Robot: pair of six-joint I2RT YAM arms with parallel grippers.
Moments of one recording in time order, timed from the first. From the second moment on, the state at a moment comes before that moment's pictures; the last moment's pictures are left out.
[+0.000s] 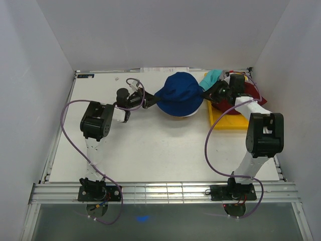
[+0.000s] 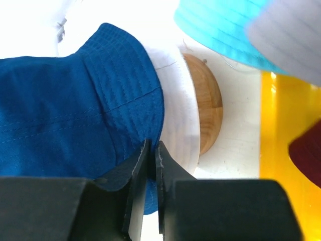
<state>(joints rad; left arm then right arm) -0.26 2.22 1.17 1.08 0.88 -1.43 0.02 1.77 1.16 0.01 -0.61 0.73</state>
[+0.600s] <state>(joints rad) -0.24 2.20 1.14 0.93 0.85 -1.38 0.10 1.81 1.30 -0.20 -0.50 0.50</state>
